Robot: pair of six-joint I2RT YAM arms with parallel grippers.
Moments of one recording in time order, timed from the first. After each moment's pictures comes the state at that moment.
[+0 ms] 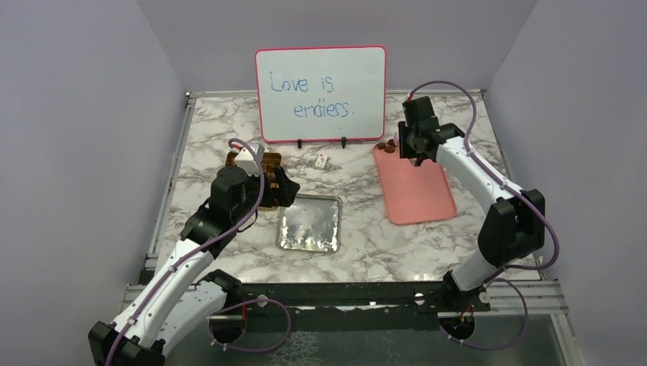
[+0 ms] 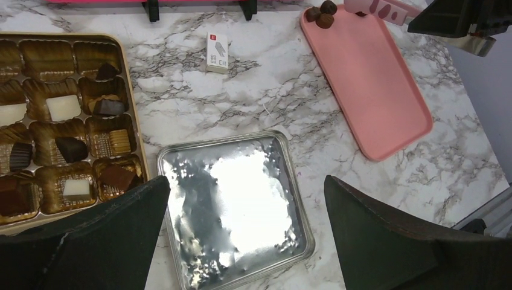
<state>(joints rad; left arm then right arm) -0.48 0.77 0.69 -0.30 0.07 -0.42 0.36 1.58 1.35 -0.66 0.30 0.17</state>
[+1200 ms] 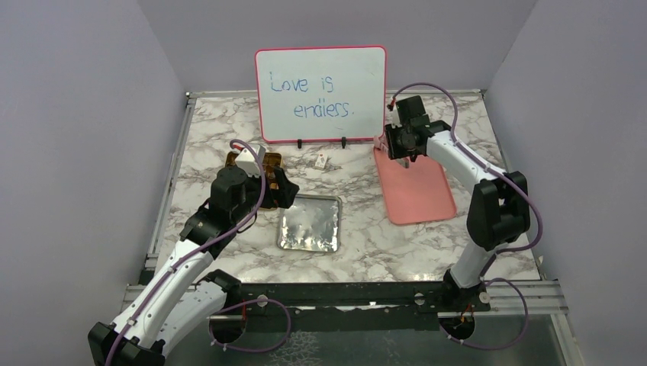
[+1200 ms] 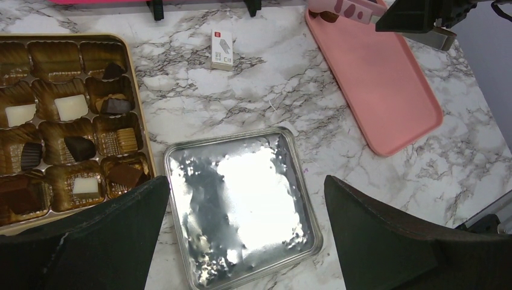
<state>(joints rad) -0.48 0.75 0.69 -0.32 0.05 -0.38 0.32 1.75 1.39 -0.57 0.07 0.03</state>
